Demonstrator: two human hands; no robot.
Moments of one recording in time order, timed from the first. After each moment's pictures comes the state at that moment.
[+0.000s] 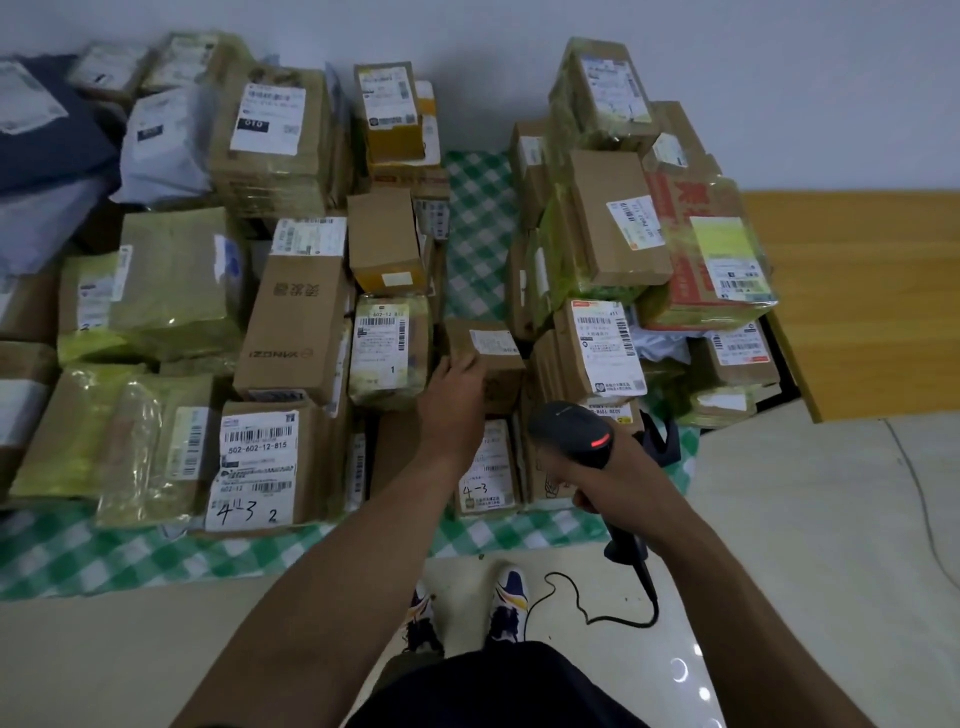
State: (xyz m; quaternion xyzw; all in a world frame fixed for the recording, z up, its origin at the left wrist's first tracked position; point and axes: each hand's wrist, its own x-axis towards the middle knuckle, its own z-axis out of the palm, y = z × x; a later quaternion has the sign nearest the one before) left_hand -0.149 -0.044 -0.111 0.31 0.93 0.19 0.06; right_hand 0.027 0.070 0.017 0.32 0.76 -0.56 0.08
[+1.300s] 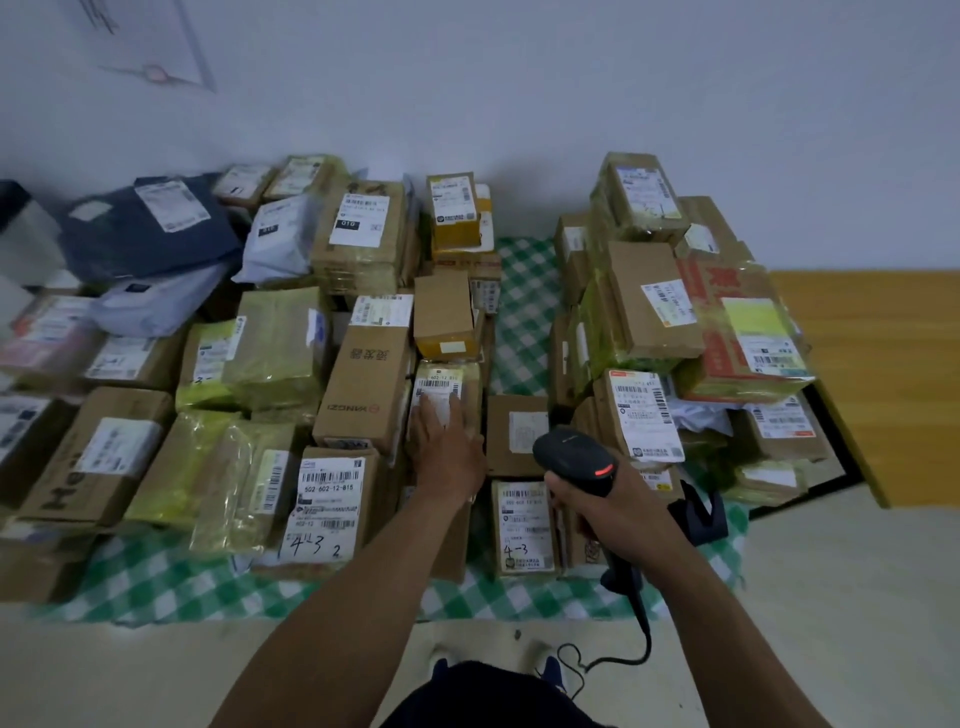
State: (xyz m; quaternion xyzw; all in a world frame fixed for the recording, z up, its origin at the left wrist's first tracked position) left_hand -0.174 -0.092 -0.066 0.11 0.95 0.22 0.20; right_hand -0.009 0.053 0.022 0.33 0.73 -0.60 0.05
